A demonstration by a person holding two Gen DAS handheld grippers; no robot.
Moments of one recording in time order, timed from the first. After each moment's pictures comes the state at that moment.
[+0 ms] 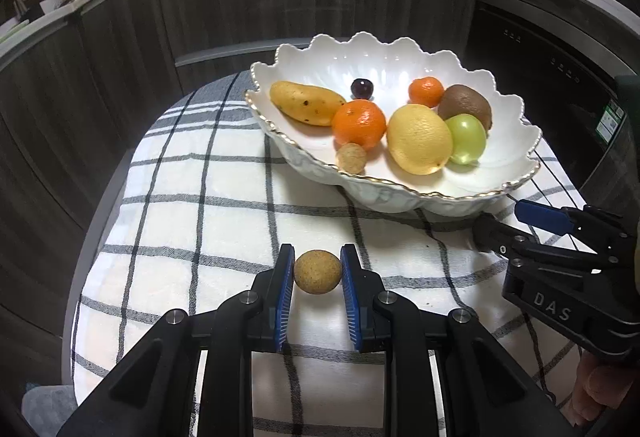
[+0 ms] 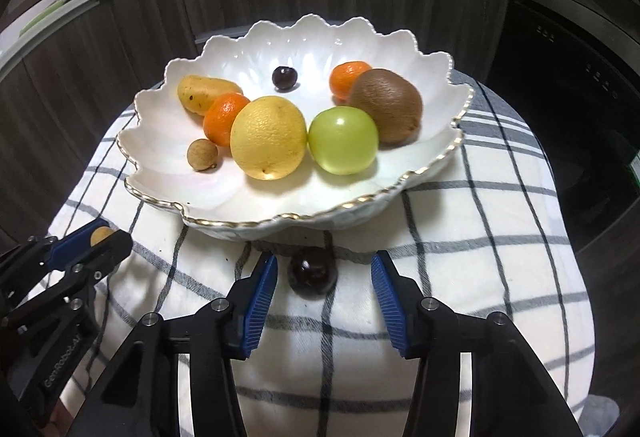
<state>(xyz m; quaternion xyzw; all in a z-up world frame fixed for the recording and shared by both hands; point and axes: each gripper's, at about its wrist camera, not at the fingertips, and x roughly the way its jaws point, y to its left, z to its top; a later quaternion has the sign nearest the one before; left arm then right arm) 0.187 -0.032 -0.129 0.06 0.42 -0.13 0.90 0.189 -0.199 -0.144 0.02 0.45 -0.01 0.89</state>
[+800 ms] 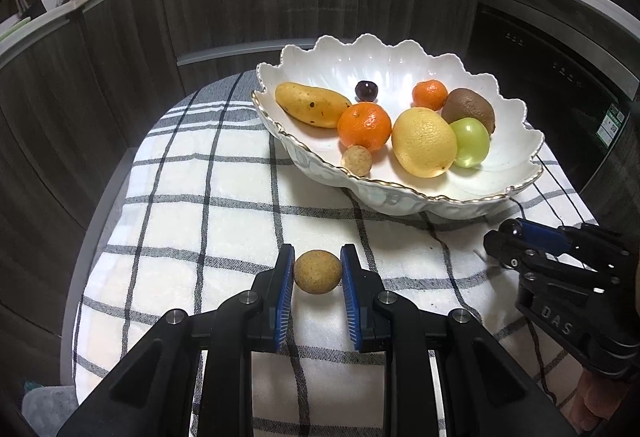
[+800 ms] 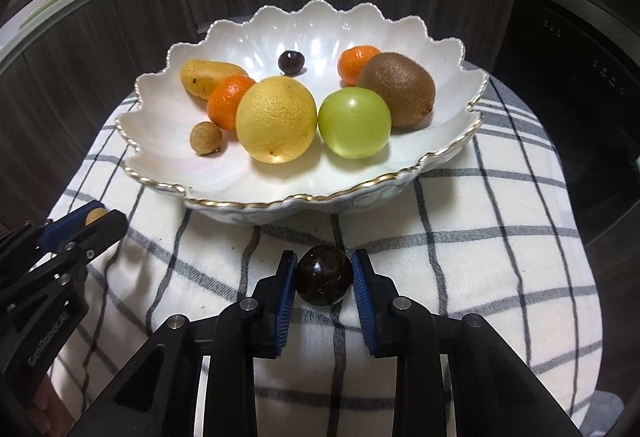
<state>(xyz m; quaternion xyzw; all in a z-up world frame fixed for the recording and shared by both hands) 0.187 -0.027 -0.127 0.05 0.42 -0.13 0.90 0.183 -0.195 -0.149 0.02 0.47 -0.01 0.88</state>
